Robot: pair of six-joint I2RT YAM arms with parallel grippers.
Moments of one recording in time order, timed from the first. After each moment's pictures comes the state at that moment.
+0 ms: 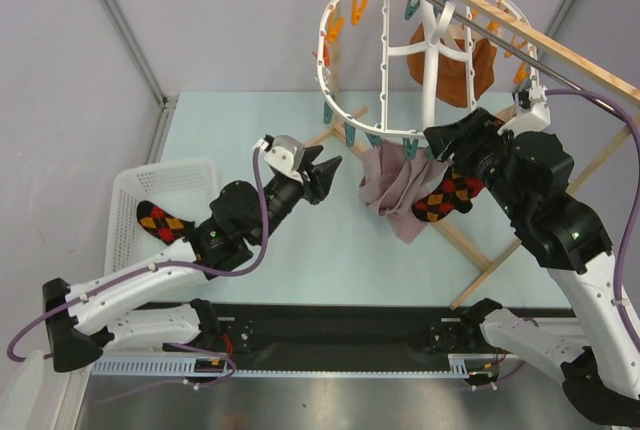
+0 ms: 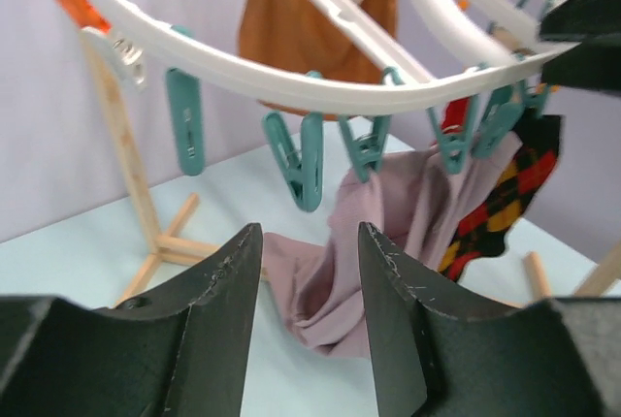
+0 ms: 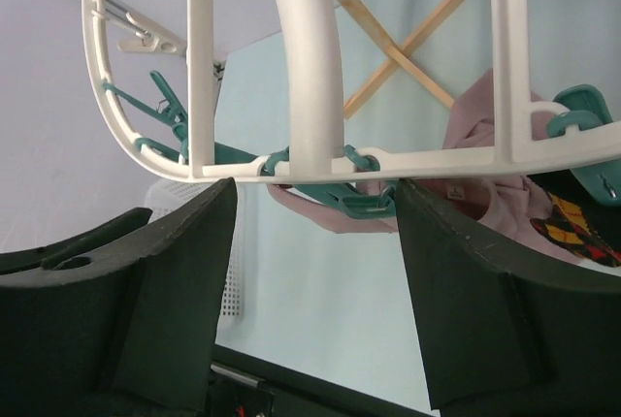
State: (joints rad) left arm -1.04 1.01 0.96 0.25 -0.35 -0.01; right arm 0.54 0.90 1.42 -0.67 0.27 0.70
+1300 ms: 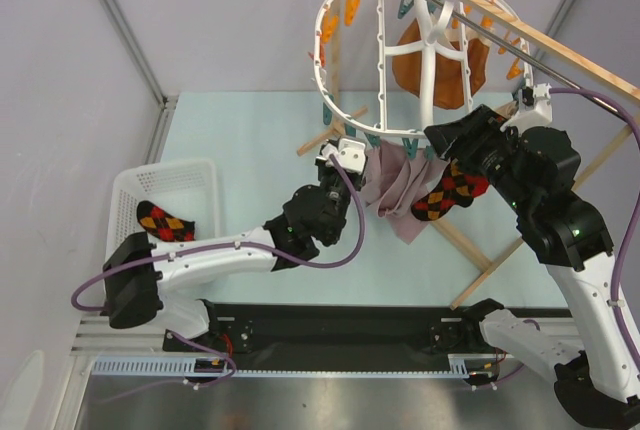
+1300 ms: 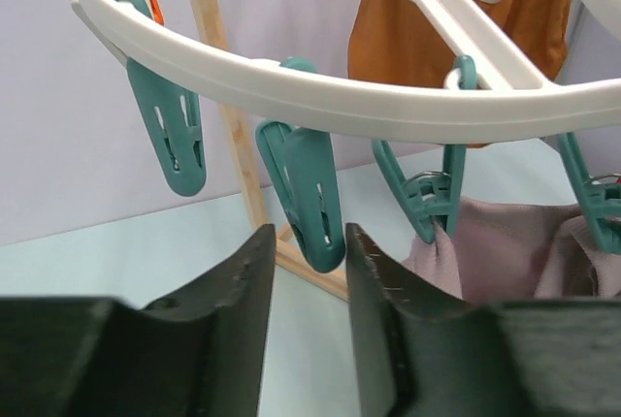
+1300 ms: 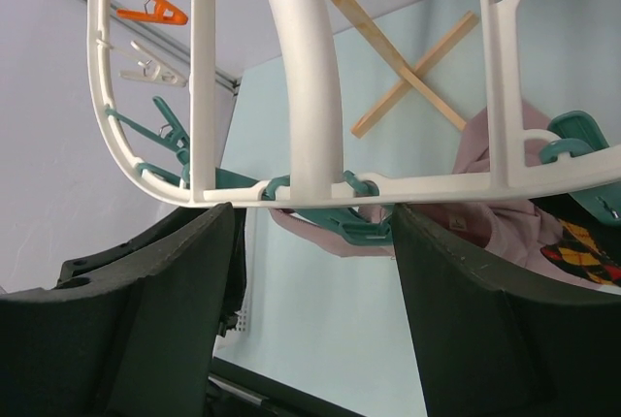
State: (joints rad) left arm -1.18 1.43 1.06 0.69 -0.89 0.32; right arm 0.43 0.91 1.42 -0.66 0.09 0.70
